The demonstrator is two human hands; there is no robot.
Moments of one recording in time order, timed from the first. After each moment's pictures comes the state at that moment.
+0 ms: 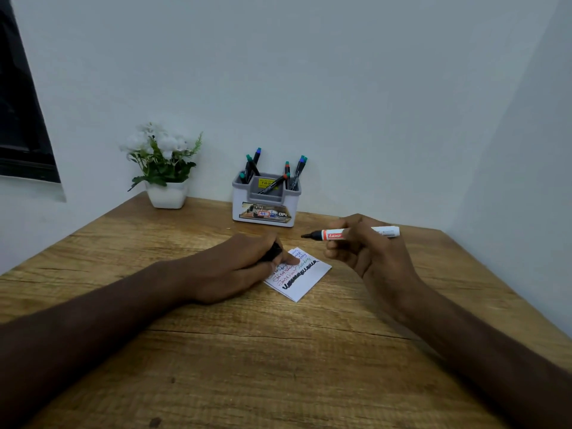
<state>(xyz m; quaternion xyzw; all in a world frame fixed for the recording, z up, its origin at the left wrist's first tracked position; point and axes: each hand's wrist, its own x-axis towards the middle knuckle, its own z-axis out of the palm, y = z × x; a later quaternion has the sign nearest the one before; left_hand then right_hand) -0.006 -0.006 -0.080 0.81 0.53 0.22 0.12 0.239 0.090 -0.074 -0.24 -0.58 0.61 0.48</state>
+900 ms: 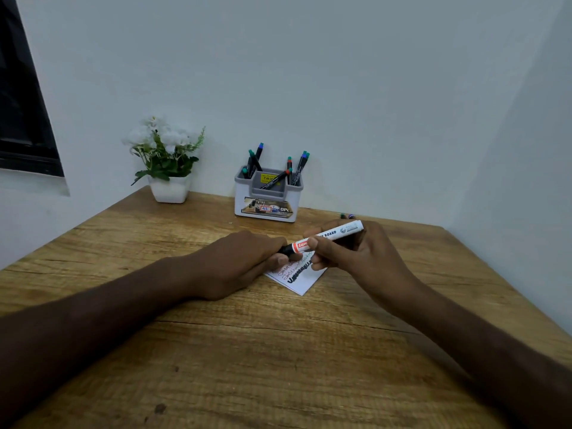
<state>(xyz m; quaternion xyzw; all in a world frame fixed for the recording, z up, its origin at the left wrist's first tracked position) -0.004 0.003 -0.090 0.82 0.54 0.18 0.05 0.238 0.077 -0.071 -0.25 -0.75 0.48 0.38</state>
